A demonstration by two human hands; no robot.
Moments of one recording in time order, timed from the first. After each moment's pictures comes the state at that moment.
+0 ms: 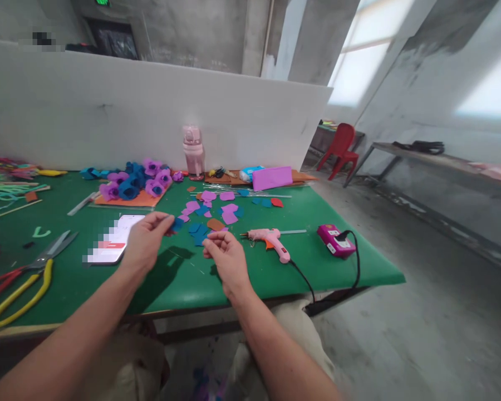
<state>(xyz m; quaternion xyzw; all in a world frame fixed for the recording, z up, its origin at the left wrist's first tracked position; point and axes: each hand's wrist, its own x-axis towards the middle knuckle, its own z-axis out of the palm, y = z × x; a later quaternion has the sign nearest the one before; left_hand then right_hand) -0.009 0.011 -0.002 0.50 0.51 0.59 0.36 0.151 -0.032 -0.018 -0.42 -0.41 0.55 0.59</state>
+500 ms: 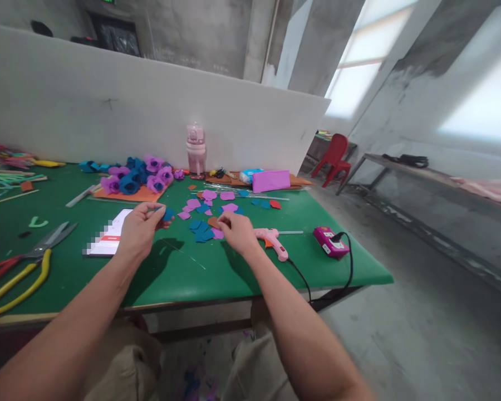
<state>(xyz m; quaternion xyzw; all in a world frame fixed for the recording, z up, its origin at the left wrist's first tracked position) -0.028 0.023 -0.006 0.46 0.48 0.64 0.38 0.184 0.021 -0.013 -0.52 -0.75 0.17 0.36</state>
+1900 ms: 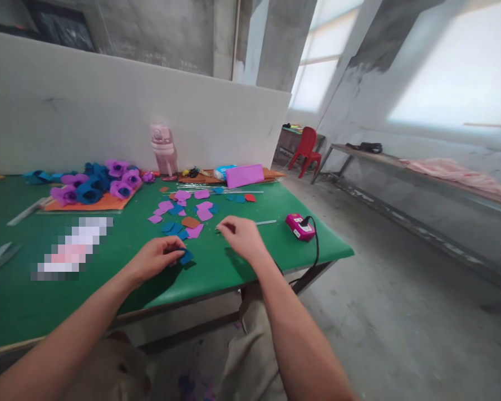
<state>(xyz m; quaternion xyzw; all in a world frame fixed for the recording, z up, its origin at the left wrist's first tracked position) 0.022 -0.003 -0.022 0.75 0.45 0.25 0.42 0.249 -0.018 0.003 -0.57 -0.73 0.13 0.34</state>
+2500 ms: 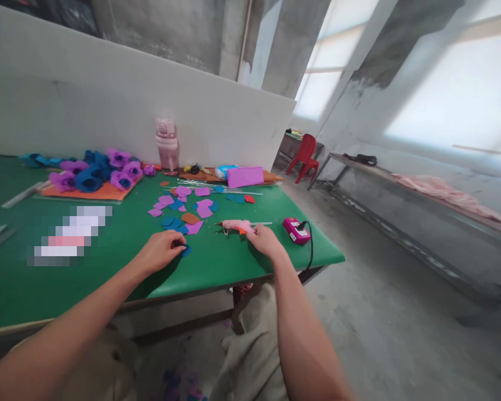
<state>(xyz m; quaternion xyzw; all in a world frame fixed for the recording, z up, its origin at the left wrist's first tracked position) 0.029 0.007 -0.036 0.85 0.48 0.17 0.13 0.307 -0.010 -0.022 -0.74 -0.62 0.20 0.19</state>
